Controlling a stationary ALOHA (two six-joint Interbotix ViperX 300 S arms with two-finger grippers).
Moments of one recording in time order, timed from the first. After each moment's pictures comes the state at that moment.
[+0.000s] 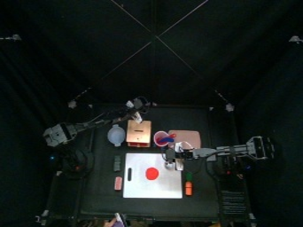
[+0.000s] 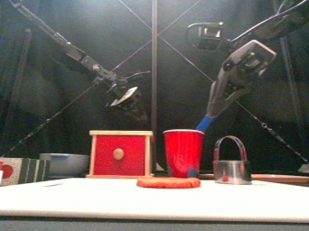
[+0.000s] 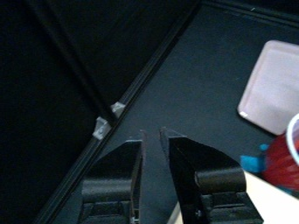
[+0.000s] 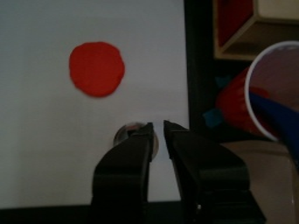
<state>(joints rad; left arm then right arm) 0.57 0.05 0.40 -0.09 0.05 0.20 -0.02 -0.33 0.80 -0.09 0.38 0.01</state>
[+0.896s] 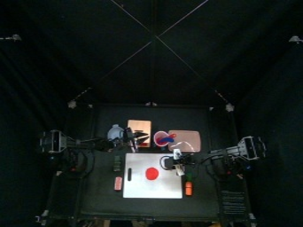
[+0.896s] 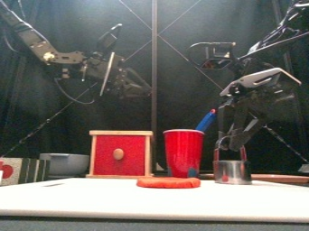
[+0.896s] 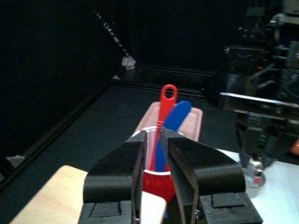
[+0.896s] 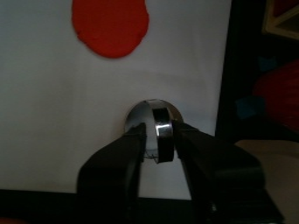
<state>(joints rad) 0.16 -0.10 0.88 -0.25 -0.75 0.21 0.03 -0.17 0.84 -0.18 0.31 0.00</state>
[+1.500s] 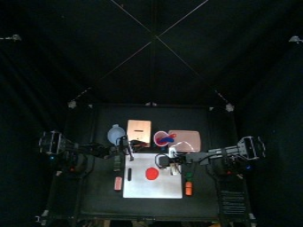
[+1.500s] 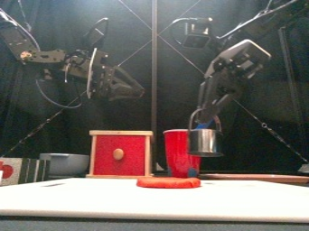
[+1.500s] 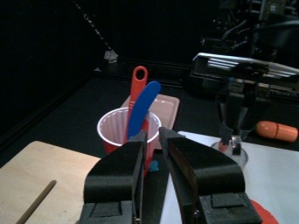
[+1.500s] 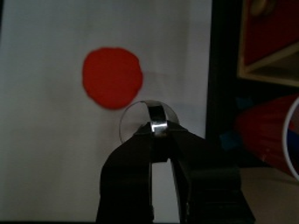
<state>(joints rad) 0.04 -0.10 0.96 -0.33 -0.83 0.21 0.06 -0.15 0.66 -0.14 0.38 0.04</state>
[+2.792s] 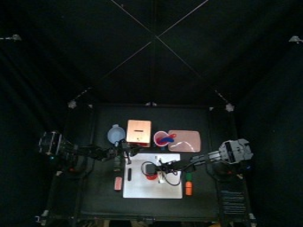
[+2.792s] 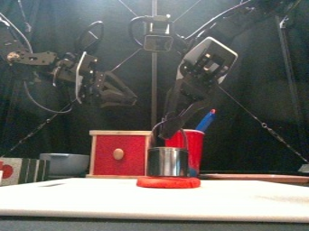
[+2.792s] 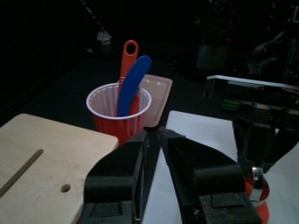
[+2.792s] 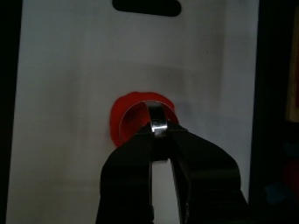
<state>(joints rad) -0.01 -0.10 1.02 -0.38 -0.82 0.21 0.13 0.11 0.46 -0.23 0.37 0.21</state>
